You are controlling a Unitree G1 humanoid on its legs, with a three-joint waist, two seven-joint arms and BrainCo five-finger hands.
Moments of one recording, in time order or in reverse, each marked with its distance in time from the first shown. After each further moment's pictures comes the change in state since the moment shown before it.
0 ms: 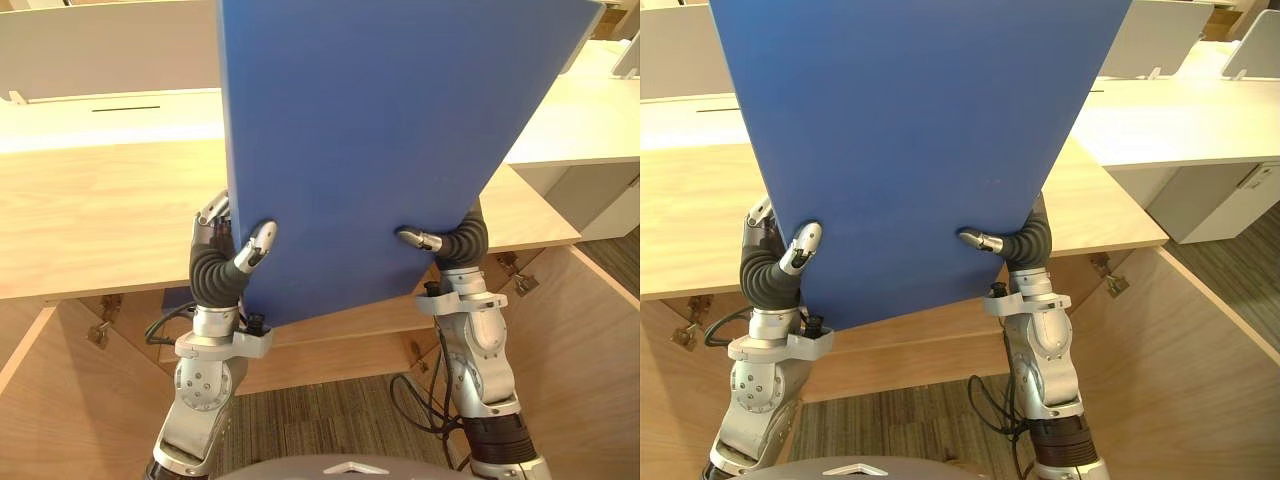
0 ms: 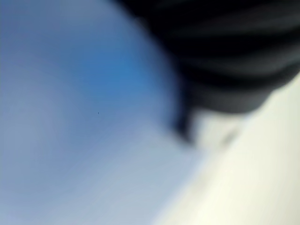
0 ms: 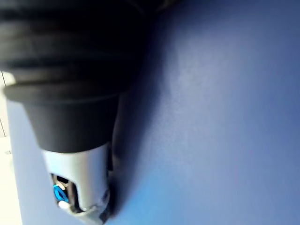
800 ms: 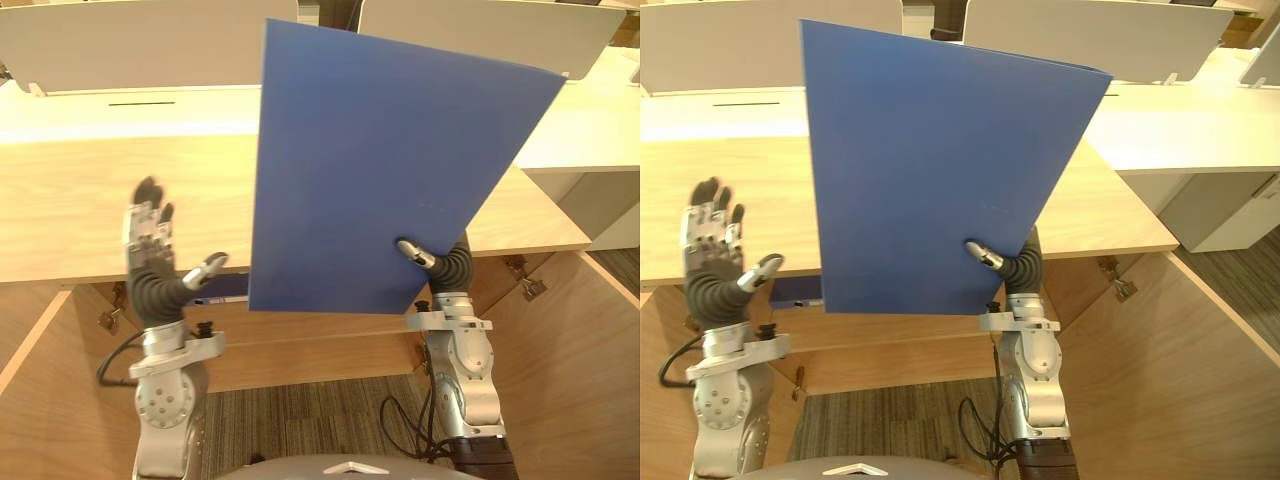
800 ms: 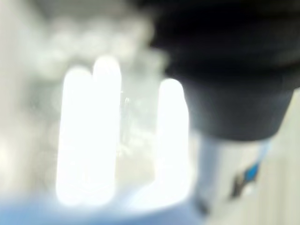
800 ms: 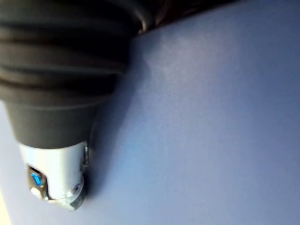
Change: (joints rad) left arm 0.186 -0.126 0.333 0.043 -0.028 -0.002 0.008; right arm 0.118 0.149 -0.093 0.072 -0.168 0.013 -0.071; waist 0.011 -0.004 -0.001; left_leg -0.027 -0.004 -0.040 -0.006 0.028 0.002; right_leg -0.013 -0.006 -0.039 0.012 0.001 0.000
